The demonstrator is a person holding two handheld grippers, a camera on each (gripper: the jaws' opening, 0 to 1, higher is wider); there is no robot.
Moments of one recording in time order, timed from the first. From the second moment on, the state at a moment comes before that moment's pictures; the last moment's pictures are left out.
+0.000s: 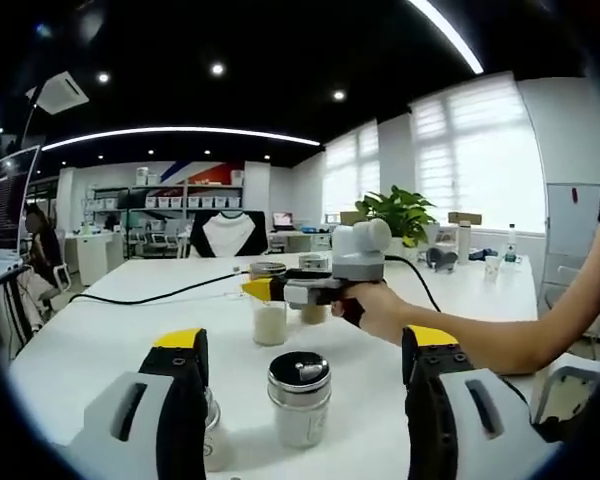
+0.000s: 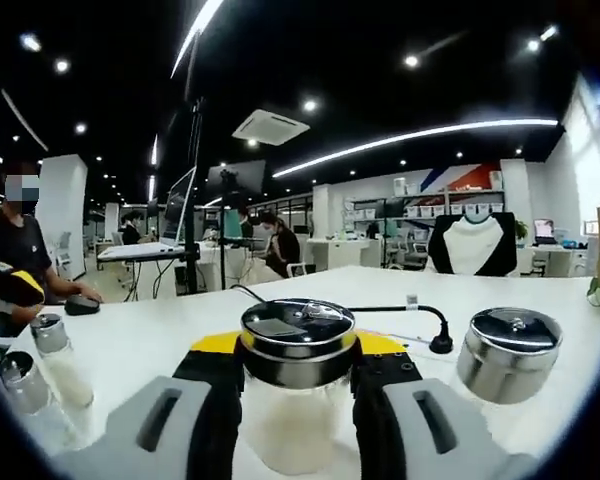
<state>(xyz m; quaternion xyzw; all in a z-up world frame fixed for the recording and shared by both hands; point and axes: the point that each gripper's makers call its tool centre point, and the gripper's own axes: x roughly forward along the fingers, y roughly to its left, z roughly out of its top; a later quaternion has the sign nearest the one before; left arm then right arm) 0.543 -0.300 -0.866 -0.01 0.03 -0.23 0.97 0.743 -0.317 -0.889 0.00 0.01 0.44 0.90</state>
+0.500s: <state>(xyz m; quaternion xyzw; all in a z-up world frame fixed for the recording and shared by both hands) 0.539 -0.309 -0.864 -0.01 0.03 -0.23 0.97 0.716 -0.339 -0.883 -0.01 0.01 0.44 0.90</state>
